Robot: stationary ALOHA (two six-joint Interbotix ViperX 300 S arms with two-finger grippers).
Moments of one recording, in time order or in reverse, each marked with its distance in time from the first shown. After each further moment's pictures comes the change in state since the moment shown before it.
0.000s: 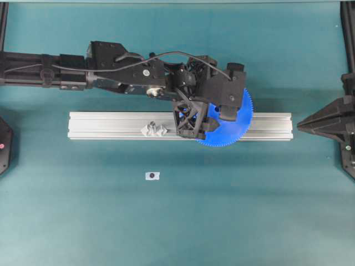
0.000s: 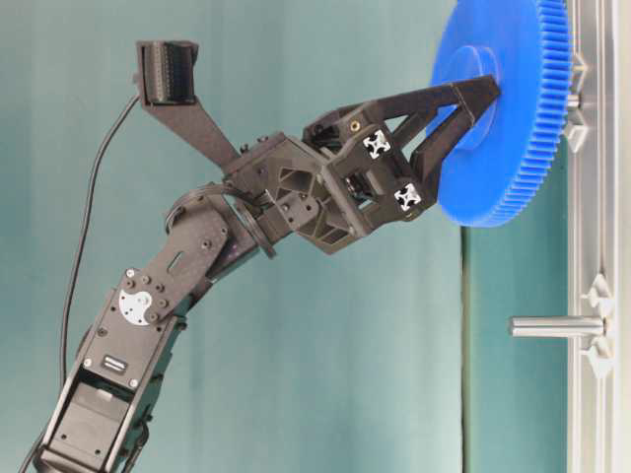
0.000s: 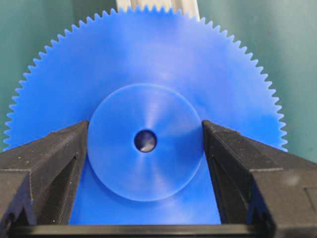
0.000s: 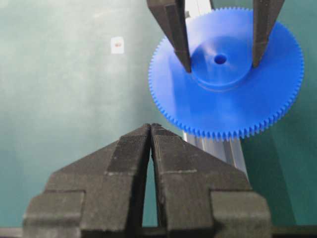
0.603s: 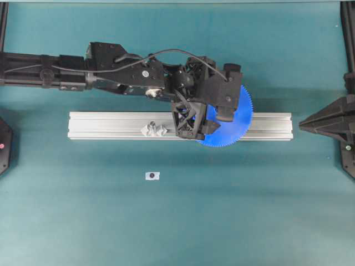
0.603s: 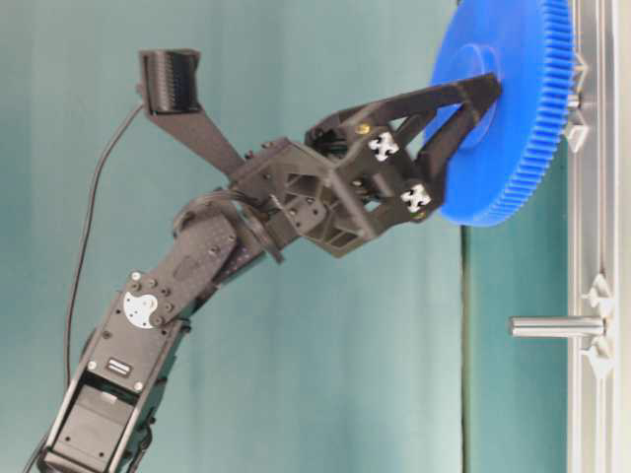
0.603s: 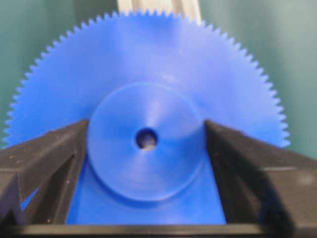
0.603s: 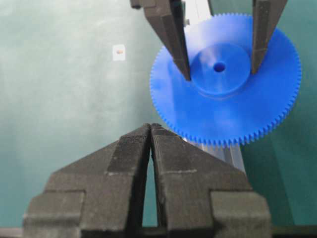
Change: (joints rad) left arm -0.002 -0.002 0.012 0.000 0.049 -0.017; right arm -0.002 -0.021 0.002 0.000 -0.002 0.000
